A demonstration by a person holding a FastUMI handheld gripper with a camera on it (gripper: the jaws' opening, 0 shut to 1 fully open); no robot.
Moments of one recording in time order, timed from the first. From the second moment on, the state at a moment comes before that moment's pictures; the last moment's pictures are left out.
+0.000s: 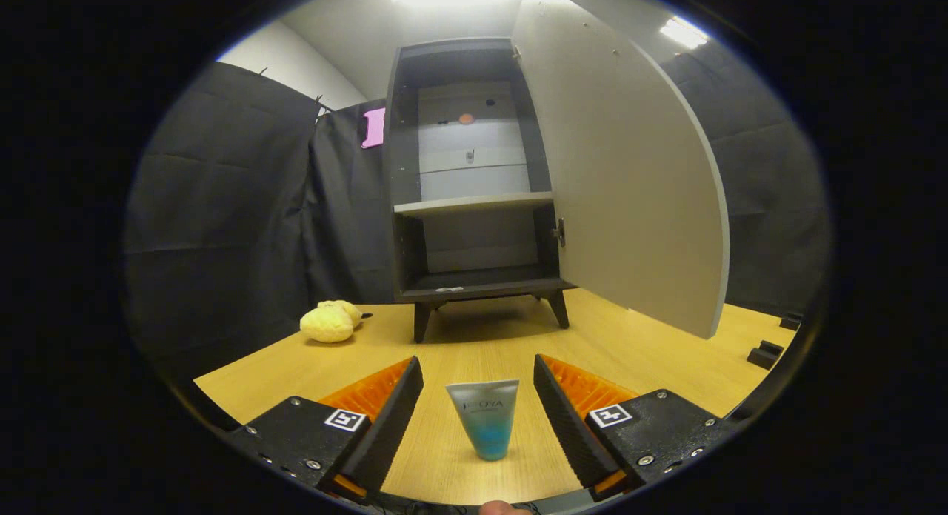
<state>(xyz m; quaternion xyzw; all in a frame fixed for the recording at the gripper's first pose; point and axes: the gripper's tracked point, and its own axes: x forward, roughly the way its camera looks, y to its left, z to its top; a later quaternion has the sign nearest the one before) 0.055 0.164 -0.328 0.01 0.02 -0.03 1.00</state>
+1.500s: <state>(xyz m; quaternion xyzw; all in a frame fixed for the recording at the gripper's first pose) 0.085 0.152 -0.259 -0.01 0.11 -0.05 0.99</state>
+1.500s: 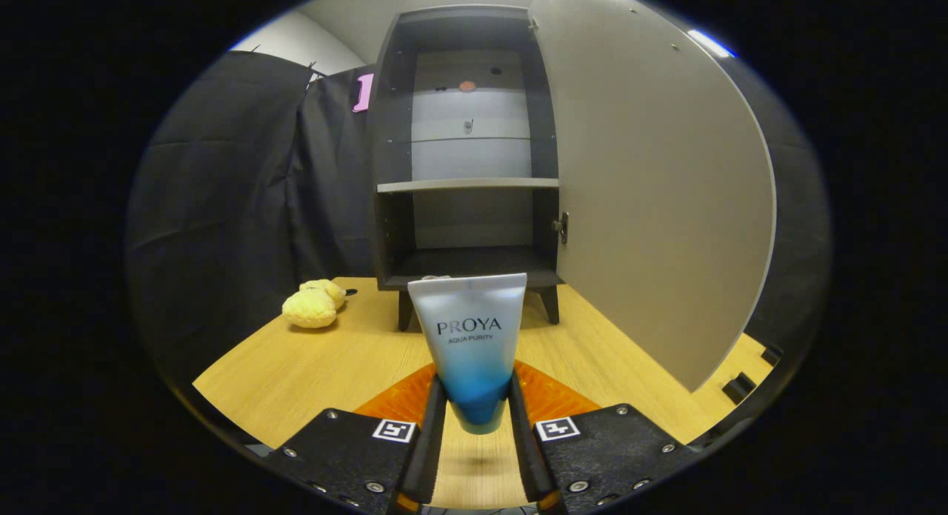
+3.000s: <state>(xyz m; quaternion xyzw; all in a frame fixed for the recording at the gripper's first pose) 0.454 0.151 -0.009 -0.08 0.04 0.01 1.00</state>
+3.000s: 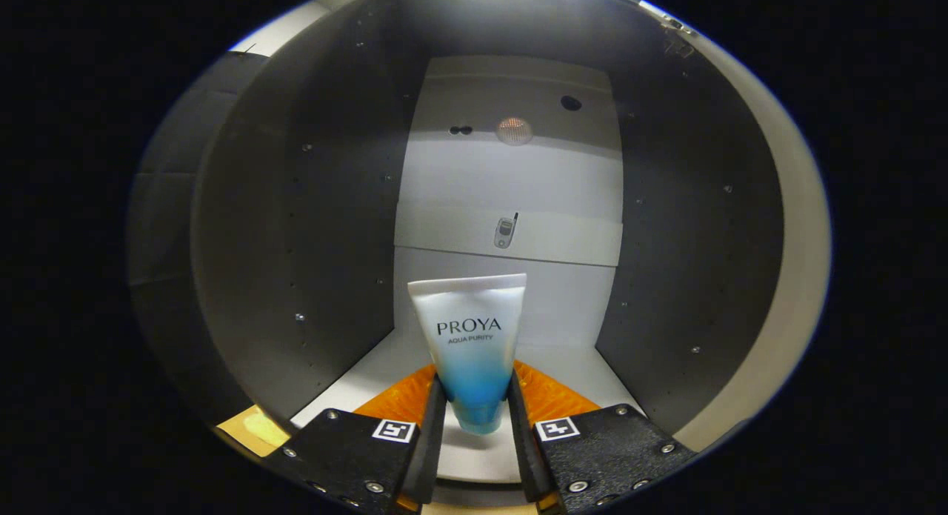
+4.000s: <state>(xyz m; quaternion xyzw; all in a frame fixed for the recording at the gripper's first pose) 0.491 0.155 -0.061 -0.02 0.09 0.02 1.00</state>
